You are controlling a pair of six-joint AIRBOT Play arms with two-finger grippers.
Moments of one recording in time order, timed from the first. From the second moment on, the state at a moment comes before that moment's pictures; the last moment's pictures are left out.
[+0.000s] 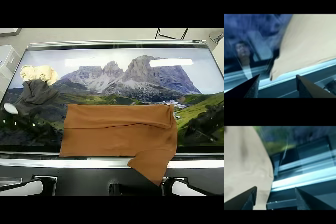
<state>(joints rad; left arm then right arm) 0.34 -1.40 0.86 1.13 -1.53 -1.30 -0.49 -1.36 1.10 -1.47 1.66 1.59</state>
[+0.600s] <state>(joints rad) 0.33 -1.33 0.61 1.07 -1.42 -1.25 -0.51 -1.32 1.03 -1.45 1.65 1.57</state>
